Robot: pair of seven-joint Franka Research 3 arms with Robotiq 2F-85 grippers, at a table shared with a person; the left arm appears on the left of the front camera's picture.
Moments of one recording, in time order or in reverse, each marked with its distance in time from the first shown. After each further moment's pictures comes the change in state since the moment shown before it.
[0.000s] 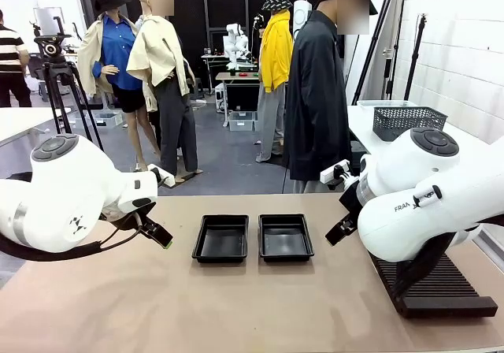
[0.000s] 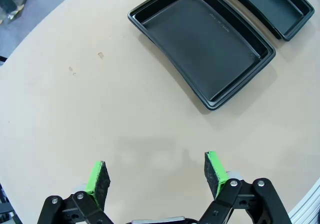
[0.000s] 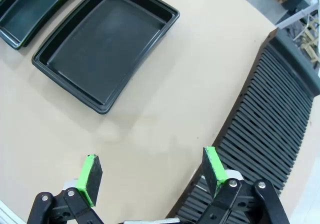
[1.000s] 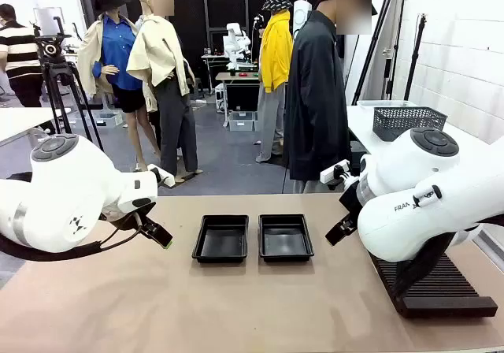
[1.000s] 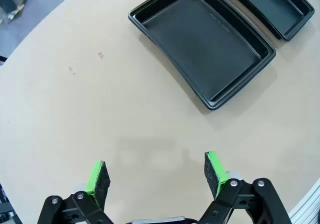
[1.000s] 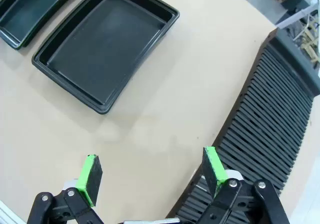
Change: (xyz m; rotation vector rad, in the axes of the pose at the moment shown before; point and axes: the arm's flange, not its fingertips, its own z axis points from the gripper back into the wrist) left arm 0.000 0.000 0.000 0.000 0.000 0.001; right arm 0.000 0.000 0.000 0.000 0.000 -0.001
